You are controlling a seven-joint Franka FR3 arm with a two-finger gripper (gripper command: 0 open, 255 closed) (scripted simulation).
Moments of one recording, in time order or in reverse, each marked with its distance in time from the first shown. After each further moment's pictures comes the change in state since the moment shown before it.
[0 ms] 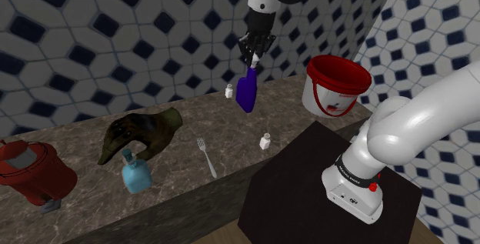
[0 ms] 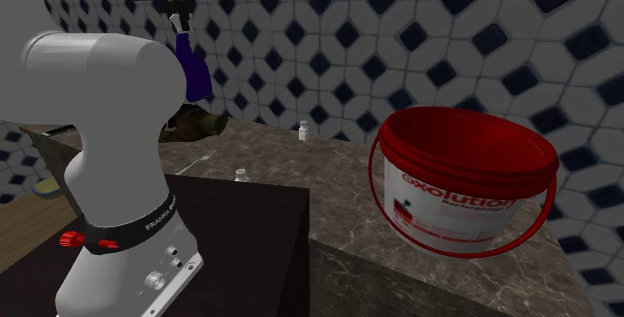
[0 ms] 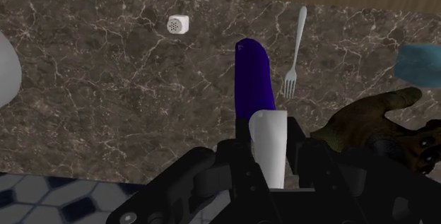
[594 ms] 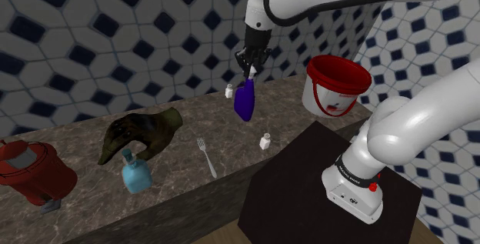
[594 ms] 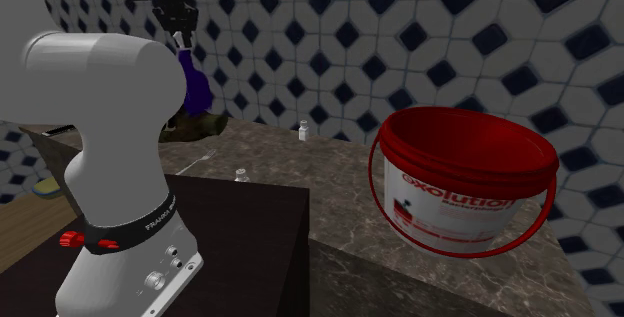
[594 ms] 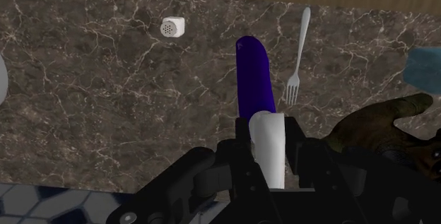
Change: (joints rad) arm 0.004 0.014 0.010 -0.099 0.003 0.113 0.010
